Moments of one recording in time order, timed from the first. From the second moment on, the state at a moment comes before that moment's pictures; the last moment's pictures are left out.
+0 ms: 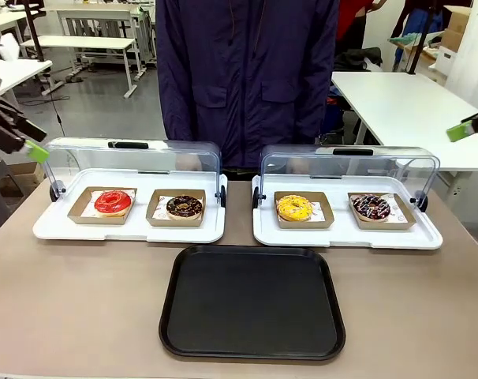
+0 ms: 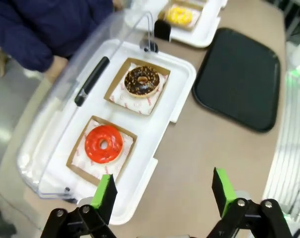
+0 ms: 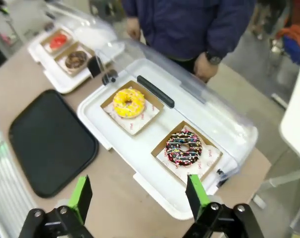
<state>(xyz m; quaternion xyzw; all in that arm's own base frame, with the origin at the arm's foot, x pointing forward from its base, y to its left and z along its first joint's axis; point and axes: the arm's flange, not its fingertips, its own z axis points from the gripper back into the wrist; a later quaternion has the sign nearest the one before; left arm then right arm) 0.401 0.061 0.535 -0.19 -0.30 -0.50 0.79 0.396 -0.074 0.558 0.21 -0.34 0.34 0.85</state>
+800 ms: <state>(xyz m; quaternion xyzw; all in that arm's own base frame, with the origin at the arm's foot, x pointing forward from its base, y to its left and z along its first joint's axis) 0.410 0.162 0.499 -0.33 -0.40 -0.47 0.72 0.373 -0.177 0.522 0.31 -0.38 0.35 0.80</state>
